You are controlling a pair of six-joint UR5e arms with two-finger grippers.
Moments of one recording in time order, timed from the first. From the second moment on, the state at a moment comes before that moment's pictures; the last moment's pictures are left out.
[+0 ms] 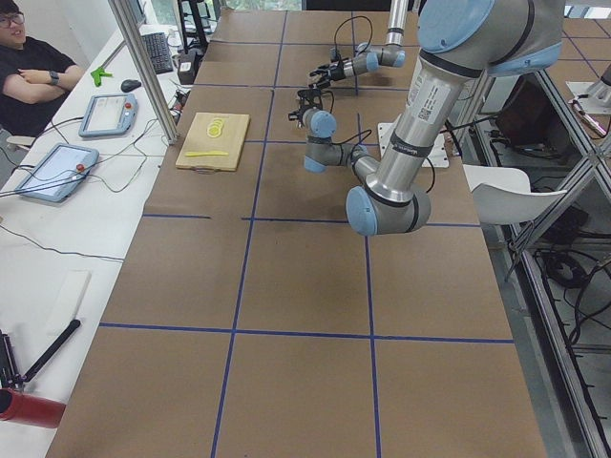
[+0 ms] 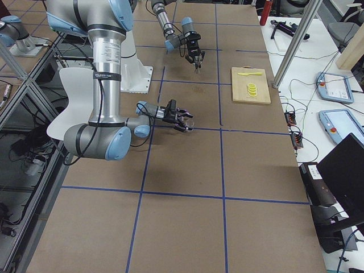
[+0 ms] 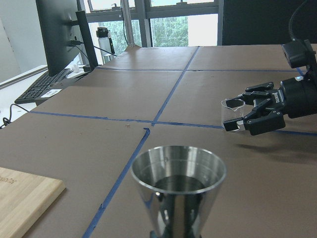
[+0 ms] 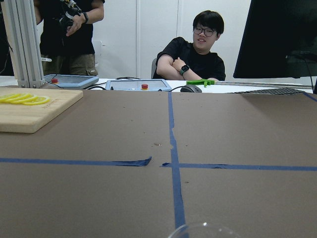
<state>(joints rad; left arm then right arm) -0.47 -2.17 -1.37 -3.02 -1.71 -0.17 0.12 -1.63 1.62 -0.67 0.42 1.40</state>
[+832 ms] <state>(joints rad) -0.47 -2.17 -1.37 -3.02 -1.71 -0.17 0.14 -1.65 1.75 -0.65 0.42 1.26</state>
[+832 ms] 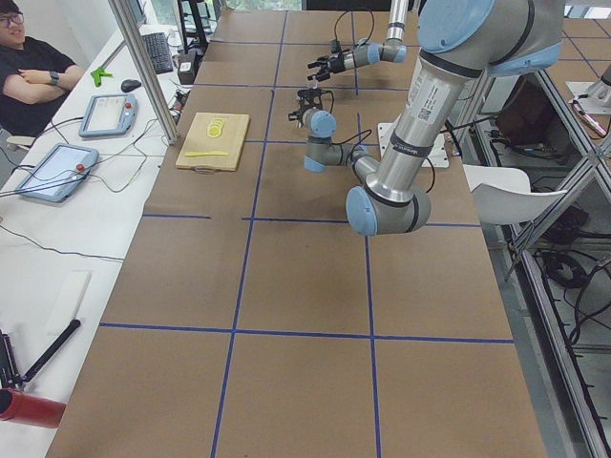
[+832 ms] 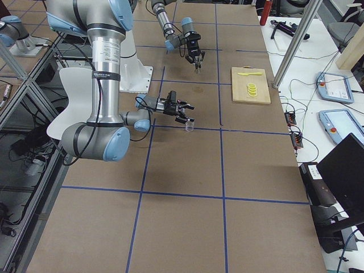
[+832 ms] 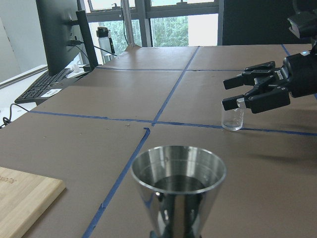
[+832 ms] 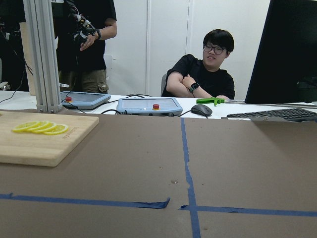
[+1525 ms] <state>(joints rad) -0.47 -2.17 -1.37 -3.02 -1.71 -0.17 0.42 -1.64 1.82 -0.67 0.95 1.09</state>
